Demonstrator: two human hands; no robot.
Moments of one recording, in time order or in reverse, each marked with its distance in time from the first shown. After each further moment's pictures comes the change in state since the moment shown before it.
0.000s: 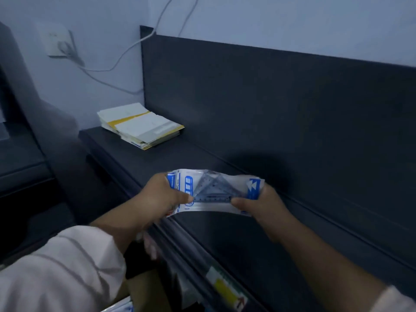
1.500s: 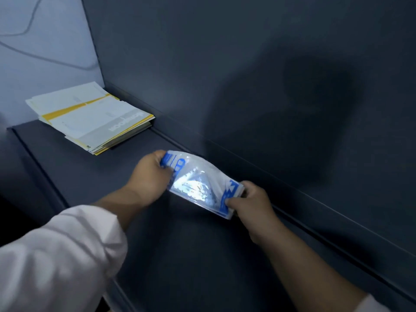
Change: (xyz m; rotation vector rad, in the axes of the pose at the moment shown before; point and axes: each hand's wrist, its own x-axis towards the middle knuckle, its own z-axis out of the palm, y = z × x) left_hand 0.199 -0.016 0.052 0.184 0.181 0.040; right_hand 0.151 0.065 -0.028 -0.065 0.209 0.212
